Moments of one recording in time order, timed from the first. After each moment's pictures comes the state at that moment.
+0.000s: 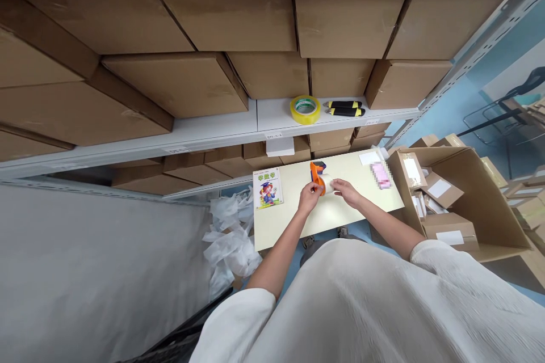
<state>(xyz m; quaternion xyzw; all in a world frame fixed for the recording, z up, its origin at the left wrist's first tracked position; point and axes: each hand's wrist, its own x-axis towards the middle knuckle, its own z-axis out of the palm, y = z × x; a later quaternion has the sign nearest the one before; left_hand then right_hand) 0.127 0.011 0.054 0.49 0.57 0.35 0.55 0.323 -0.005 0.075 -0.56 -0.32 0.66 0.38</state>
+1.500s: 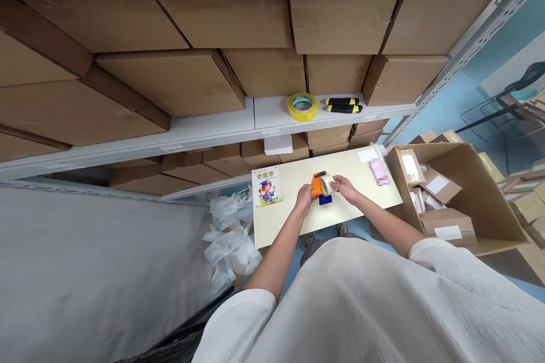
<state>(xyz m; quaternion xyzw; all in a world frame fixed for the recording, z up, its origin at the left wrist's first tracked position) 0.125 0.004 0.055 0.24 0.58 0.36 0.69 0.322 -0.008 0.074 -0.58 -0.34 0.63 0.39</state>
